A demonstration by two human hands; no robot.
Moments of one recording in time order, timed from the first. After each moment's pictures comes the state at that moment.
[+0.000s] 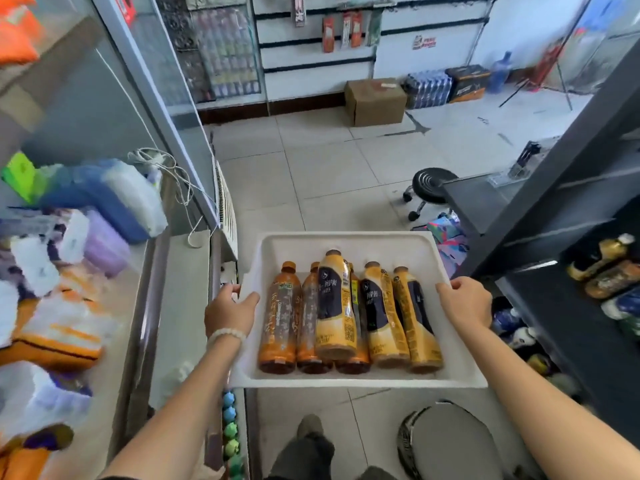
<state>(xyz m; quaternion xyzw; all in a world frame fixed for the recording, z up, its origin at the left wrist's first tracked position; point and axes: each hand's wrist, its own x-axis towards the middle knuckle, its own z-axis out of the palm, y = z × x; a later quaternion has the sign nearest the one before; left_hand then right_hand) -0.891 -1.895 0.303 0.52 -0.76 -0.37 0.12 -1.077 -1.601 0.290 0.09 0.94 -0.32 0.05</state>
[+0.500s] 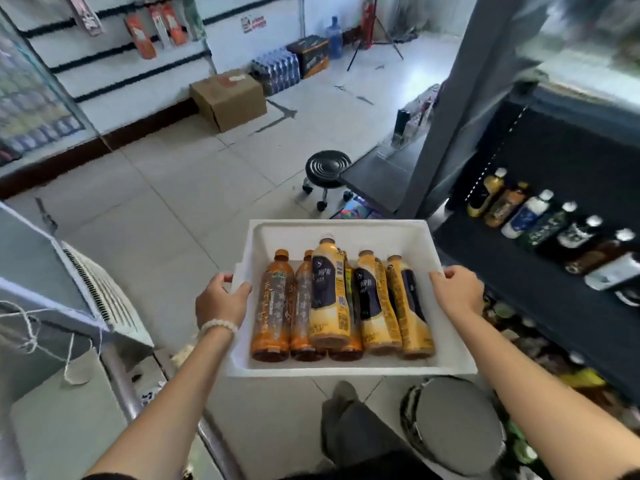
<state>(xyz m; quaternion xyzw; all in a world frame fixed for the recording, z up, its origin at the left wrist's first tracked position) -1.145 -1.922 0.299 0.30 -0.88 -0.36 0.04 -1.160 -1.575 0.284 0.30 0.89 -0.33 -0.01</state>
